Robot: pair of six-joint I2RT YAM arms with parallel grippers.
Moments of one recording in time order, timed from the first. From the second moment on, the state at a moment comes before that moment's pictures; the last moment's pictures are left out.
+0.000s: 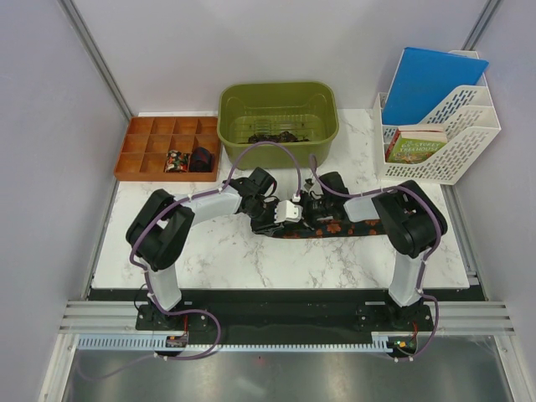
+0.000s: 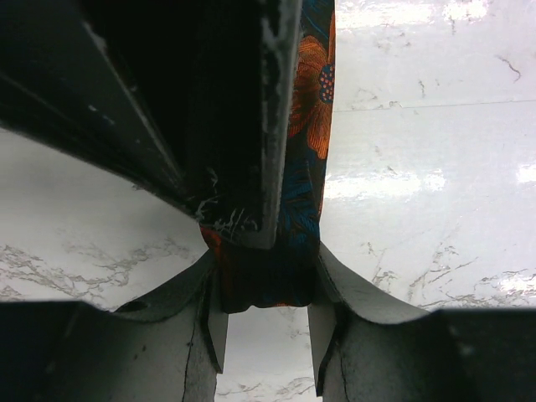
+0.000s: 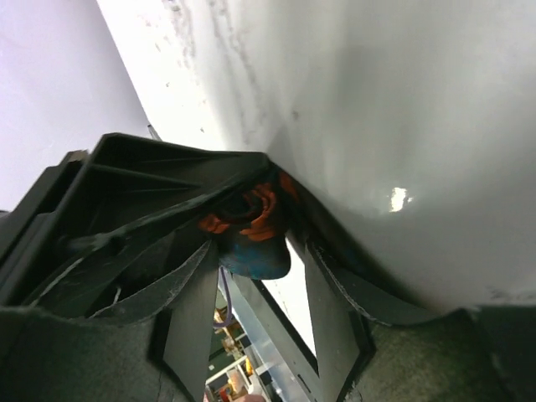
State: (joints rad) left arm -0.67 1.84 1.14 -0.49 0.44 0.88; right arm 0.44 1.90 0.84 0.25 -0.80 0.96
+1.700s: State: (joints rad) left arm -0.64 1.79 1.10 -0.44 0.52 0.81; right arm 0.43 2.00 0.92 0.15 -0.84 0.78
